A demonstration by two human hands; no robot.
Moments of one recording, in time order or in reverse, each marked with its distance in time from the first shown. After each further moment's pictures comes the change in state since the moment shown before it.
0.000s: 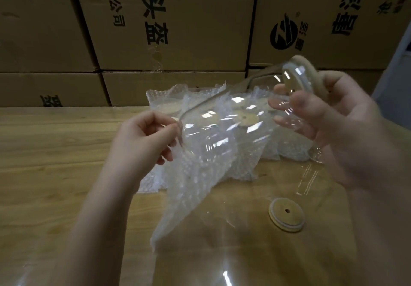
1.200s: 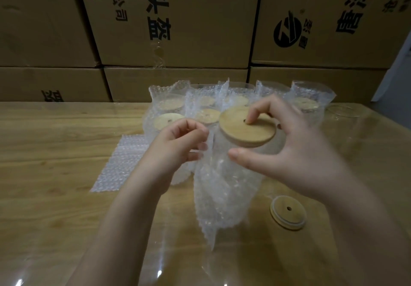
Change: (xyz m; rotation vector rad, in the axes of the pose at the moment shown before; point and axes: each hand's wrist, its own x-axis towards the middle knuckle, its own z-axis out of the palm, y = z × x) left_hand 0.003 -0.019 0.029 -0.234 -0.282 -0.110; right_hand -0.014 0.008 0.032 -0.772 -0.243 0.061
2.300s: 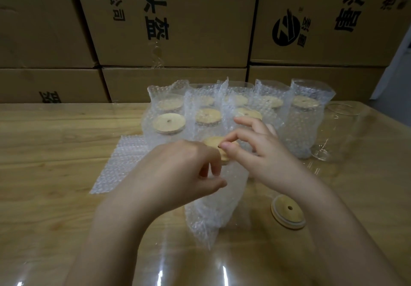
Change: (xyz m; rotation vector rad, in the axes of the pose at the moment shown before) left_hand -0.032 0.029 -0.001 1.225 -0.296 0.381; right_hand 0.023 0.041 0.040 0.001 -0.137 0.003
